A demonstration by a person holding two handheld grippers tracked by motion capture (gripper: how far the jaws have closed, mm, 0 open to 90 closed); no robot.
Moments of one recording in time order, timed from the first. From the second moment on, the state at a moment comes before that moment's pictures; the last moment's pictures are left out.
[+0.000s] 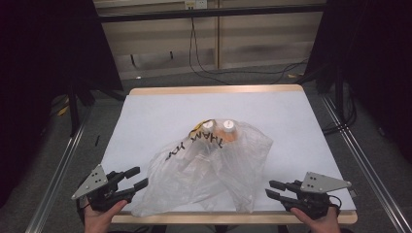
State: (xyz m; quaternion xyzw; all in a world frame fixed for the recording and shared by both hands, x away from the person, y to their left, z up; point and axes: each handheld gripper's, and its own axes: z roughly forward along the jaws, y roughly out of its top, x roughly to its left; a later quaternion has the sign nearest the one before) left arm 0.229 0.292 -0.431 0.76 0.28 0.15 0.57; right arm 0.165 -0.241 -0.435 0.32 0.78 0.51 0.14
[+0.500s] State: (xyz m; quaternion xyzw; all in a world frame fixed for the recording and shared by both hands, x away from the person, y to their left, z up) left arm 0.213 0.284 -0.433 0.78 0.26 0.12 0.55; right arm 0.154 -0.209 -0.442 0.27 0.82 0.49 0.10
